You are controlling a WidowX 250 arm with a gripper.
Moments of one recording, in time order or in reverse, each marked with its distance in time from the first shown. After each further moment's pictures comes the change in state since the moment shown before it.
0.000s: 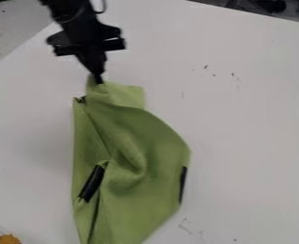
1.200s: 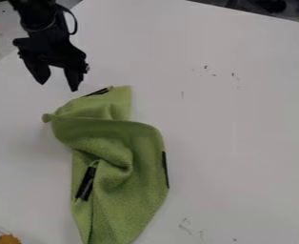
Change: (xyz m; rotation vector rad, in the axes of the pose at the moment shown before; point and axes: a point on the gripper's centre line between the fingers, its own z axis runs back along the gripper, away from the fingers) arm -0.012 0.030 -0.002 0.200 0.187 -0.300
